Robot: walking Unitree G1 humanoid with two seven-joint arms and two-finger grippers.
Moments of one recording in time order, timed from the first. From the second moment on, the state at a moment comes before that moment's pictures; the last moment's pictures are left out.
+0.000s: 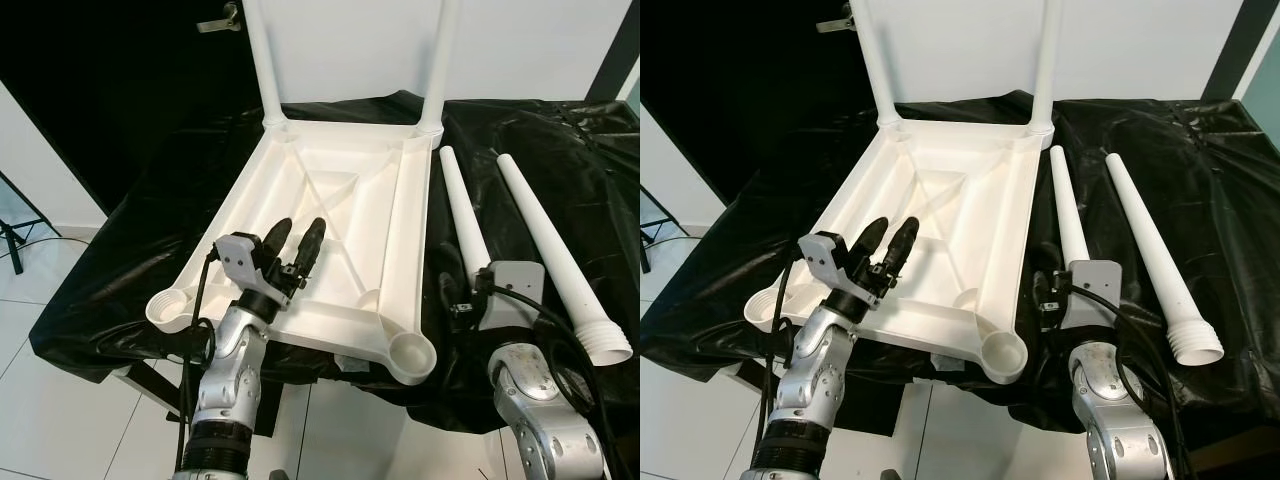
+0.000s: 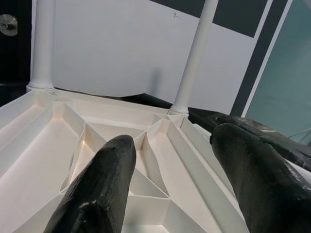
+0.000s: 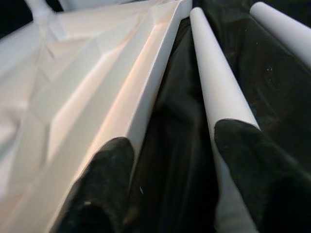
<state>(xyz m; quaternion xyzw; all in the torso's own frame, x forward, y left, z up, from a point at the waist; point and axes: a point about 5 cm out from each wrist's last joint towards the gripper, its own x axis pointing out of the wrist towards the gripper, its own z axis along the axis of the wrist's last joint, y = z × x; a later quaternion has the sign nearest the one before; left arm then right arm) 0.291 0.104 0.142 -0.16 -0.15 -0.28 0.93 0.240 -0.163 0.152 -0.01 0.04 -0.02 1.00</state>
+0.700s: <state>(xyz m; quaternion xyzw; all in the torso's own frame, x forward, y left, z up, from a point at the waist) 0.291 0.089 0.140 -0.16 -0.12 -0.30 0.93 0.264 -0.195 0.151 0.02 0.21 -0.01 0.98</state>
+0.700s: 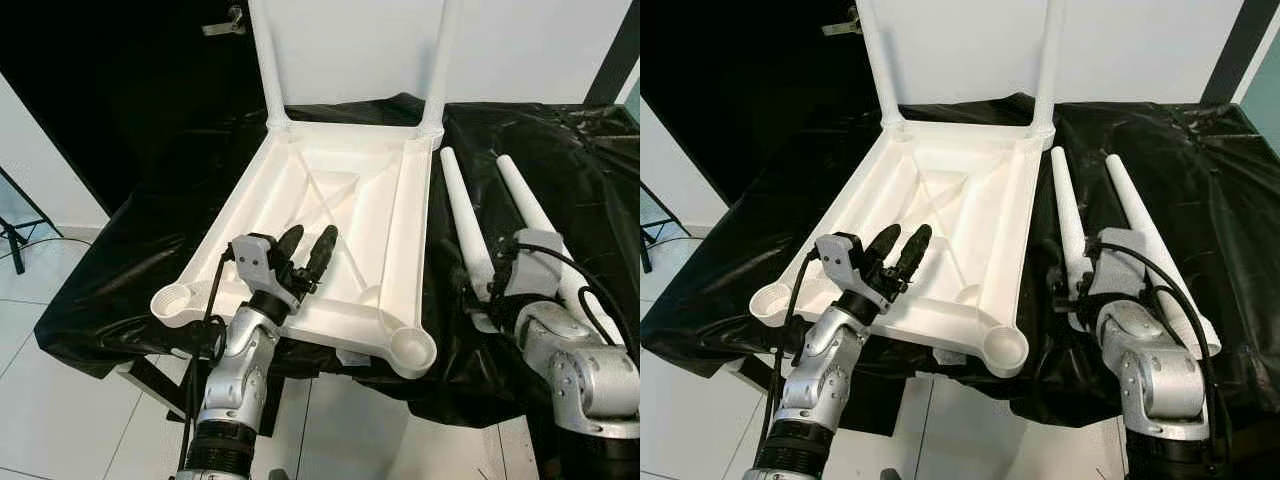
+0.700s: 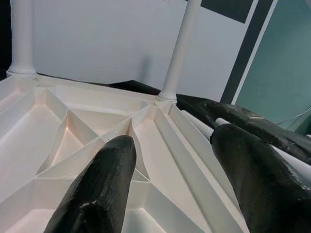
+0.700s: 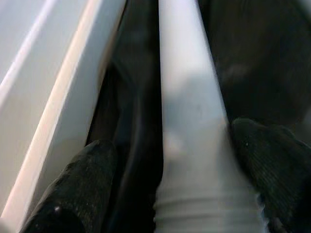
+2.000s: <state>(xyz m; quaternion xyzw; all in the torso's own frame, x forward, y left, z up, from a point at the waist) 0.298 0.085 0.133 -0.14 -0.09 -0.31 0.94 0.271 -0.190 0.160 -0.01 0.21 -0.02 0.98</state>
